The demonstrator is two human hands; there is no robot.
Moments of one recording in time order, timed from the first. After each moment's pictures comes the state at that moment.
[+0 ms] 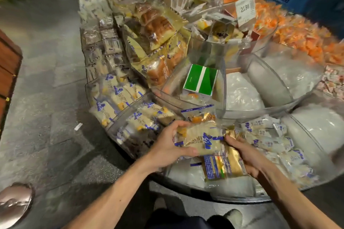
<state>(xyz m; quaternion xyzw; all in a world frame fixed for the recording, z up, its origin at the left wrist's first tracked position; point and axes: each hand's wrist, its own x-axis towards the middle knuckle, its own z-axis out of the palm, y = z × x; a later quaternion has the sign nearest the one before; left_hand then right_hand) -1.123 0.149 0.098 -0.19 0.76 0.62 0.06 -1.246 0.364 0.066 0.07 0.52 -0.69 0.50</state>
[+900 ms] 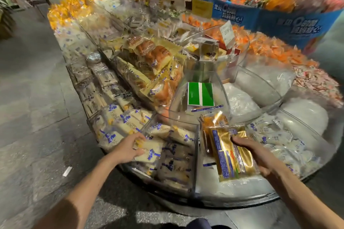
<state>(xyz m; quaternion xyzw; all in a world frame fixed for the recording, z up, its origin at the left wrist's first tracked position) -1.109 -0.085 0.054 -0.15 0.91 0.36 0.14 -1.193 0.318 0.096 0.03 0.48 -0.76 0.44</state>
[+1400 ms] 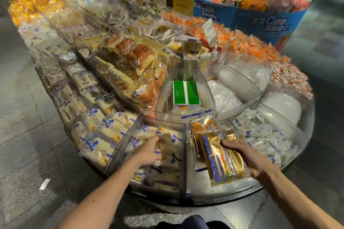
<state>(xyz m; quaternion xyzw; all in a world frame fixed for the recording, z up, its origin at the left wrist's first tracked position) -1.160 -0.002 0.011 -0.13 0.87 0.40 0.25 -1.188 0.330 0.079 0.04 0.54 -0.72 0.43</state>
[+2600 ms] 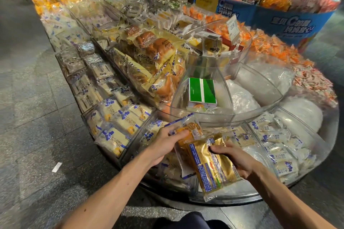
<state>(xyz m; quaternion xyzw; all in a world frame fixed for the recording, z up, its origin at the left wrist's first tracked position) -1.138 0.025 0.089 -0.18 0.65 0.72 0.15 -1.184 0.263 0.064 0.01 0.56 -0.68 0.47</state>
